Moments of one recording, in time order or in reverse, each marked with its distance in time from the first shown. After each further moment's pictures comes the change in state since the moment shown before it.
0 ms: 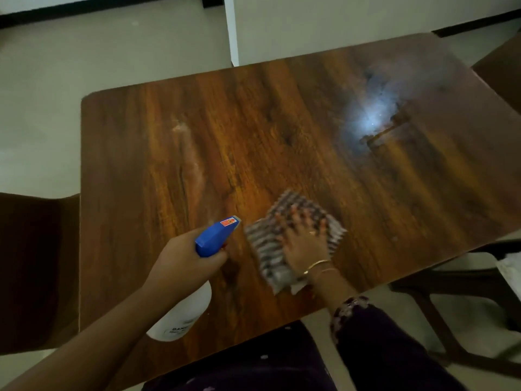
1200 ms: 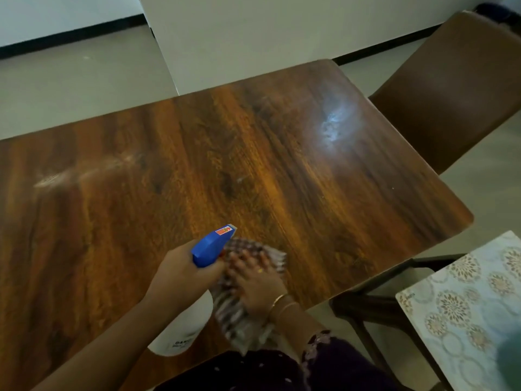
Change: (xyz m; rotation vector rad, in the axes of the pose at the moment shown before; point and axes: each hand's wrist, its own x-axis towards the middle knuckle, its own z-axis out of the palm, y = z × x) left_hand 0.087 0.226 0.226 -0.001 0.024 0.015; right_hand -0.027 0.238 -0.044 0.061 -0.101 -0.311
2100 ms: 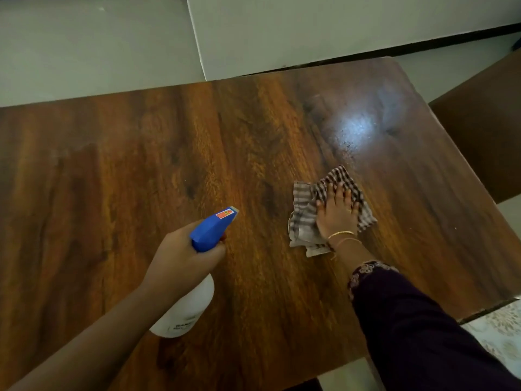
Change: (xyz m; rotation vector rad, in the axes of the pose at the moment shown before) left_hand 0.086 -0.050 -0.068 -0.095 0.031 -0.041; right_hand 0.136 0.126 -0.080 0.069 0.219 0.707
